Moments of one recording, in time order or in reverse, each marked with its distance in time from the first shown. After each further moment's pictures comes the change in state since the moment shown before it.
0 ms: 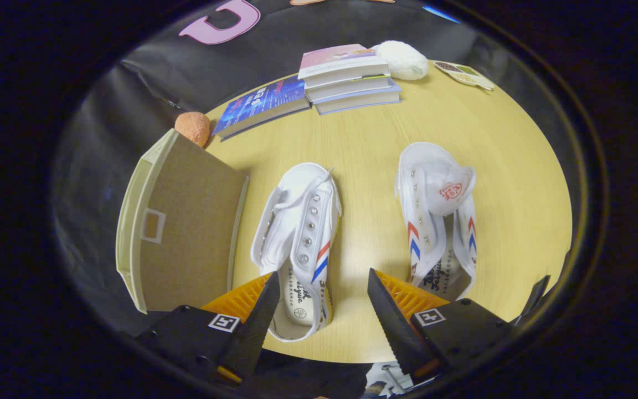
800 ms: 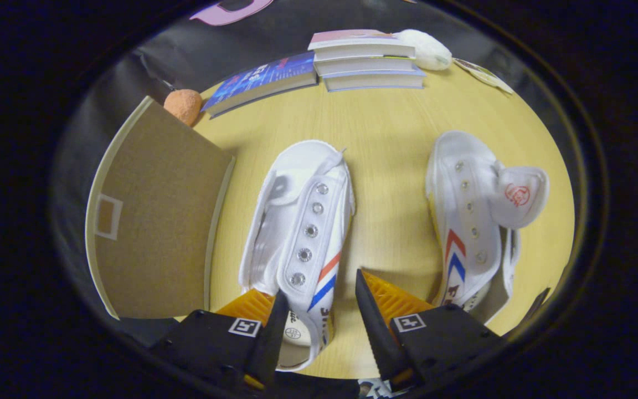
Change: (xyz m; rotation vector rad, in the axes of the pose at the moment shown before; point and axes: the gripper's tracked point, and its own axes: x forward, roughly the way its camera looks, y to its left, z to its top) arm 0.051 0.015 -0.007 -0.050 0.053 -0.009
